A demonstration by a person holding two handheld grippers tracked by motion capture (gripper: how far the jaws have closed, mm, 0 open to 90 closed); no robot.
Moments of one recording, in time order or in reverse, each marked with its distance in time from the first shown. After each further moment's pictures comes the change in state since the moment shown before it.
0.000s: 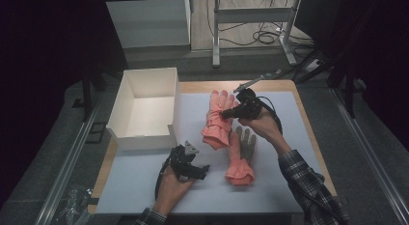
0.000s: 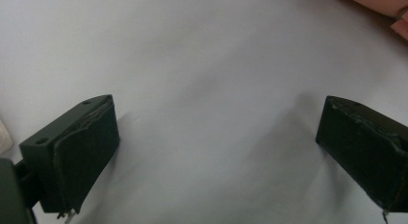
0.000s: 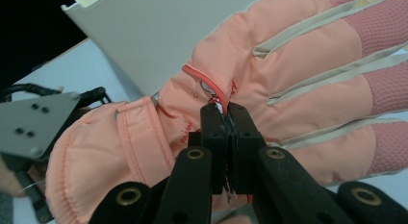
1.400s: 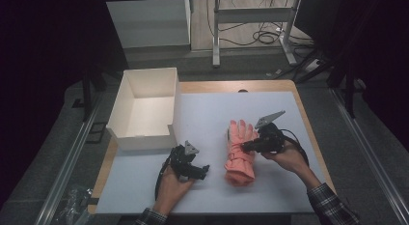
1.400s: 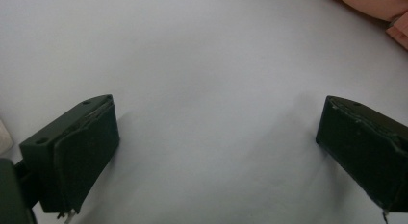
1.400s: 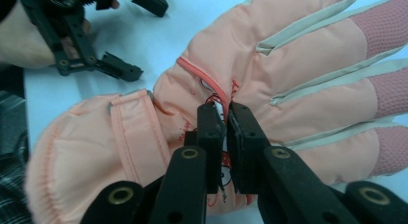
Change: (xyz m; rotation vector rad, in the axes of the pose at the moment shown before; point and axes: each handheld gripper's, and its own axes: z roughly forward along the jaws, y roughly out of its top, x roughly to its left) left arm 0.000 0.000 0.000 -0.001 0.000 -0.001; right arm 0.019 -0.107 -0.027 0.094 0.002 -0.065
